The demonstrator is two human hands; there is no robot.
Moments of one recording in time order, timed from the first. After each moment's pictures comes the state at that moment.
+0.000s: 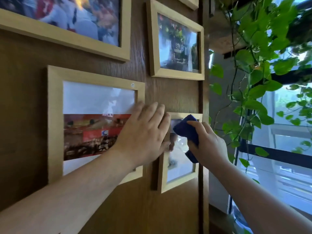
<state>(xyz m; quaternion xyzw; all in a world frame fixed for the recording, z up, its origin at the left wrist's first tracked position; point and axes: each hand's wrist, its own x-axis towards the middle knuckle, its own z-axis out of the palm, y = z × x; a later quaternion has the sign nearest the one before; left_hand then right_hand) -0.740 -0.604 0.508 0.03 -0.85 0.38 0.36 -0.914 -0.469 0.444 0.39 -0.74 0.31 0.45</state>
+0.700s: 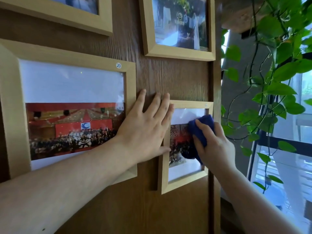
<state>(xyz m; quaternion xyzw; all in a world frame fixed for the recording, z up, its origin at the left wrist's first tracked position) -0.781 -0.615 0.498 0.07 -0.81 0.48 0.31 -0.959 -0.493 0.404 0.36 -0.72 0.38 0.45</state>
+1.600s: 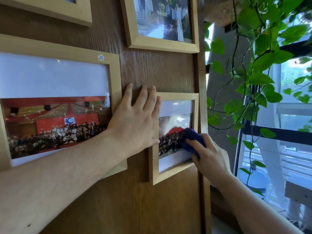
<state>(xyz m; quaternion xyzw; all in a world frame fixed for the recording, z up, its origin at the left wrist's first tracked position) -0.785 -0.610 0.496 0.09 -0.81 0.49 0.31 -0.964 -0.467 0.351 0.41 -0.74 0.27 0.45</state>
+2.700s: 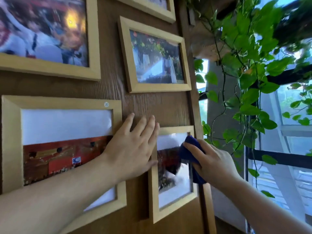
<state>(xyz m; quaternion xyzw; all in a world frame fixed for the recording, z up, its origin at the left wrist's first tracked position) -0.767 -0.596 0.528 0.05 -0.81 0.50 0.30 -0.955 -0.439 0.436 0.45 -0.69 0.20 0.53</state>
